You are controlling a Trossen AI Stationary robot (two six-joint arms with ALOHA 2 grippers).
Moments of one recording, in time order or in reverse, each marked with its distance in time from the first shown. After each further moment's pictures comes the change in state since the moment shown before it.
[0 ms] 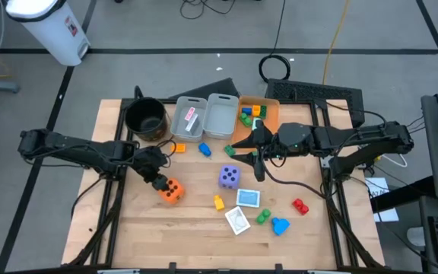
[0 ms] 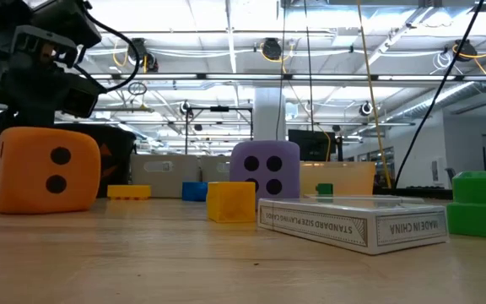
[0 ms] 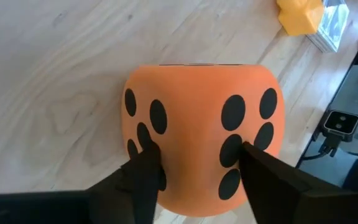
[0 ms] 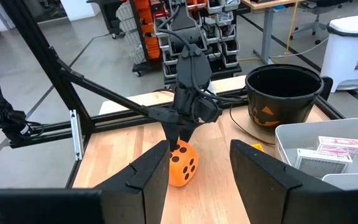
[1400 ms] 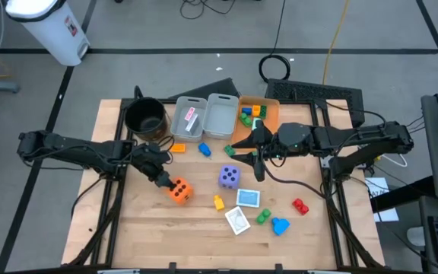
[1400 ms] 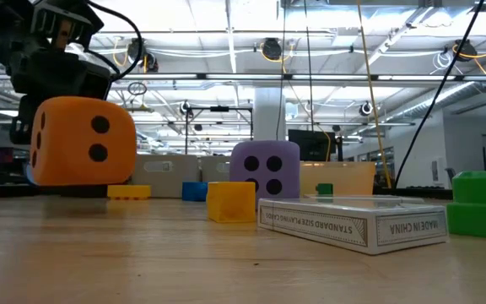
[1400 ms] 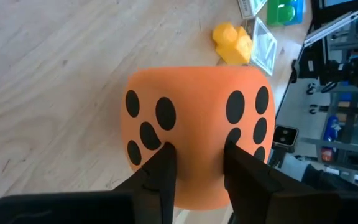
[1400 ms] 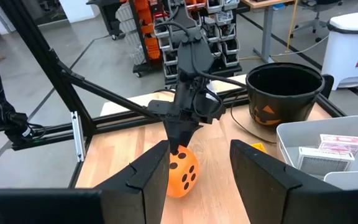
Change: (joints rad) left arm 0.028 -0.052 -0.007 0.200 0.042 -0.046; right arm 0.000 0.000 0.000 0.000 0.000 0.019
